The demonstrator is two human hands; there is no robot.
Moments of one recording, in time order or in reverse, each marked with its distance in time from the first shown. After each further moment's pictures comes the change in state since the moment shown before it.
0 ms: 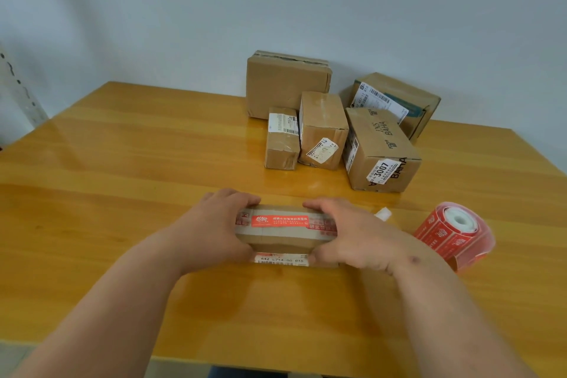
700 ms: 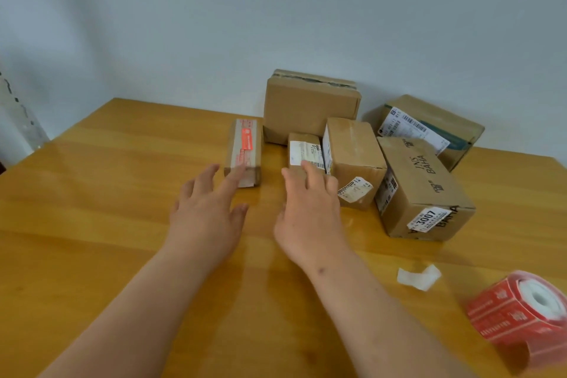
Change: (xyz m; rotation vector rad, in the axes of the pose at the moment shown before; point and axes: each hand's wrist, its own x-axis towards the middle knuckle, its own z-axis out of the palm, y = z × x) left_hand 0.081 -0.043 -0.026 0.206 0.404 -0.203; right_hand 0.123 -0.070 0.019 -0.219 0.609 -0.046
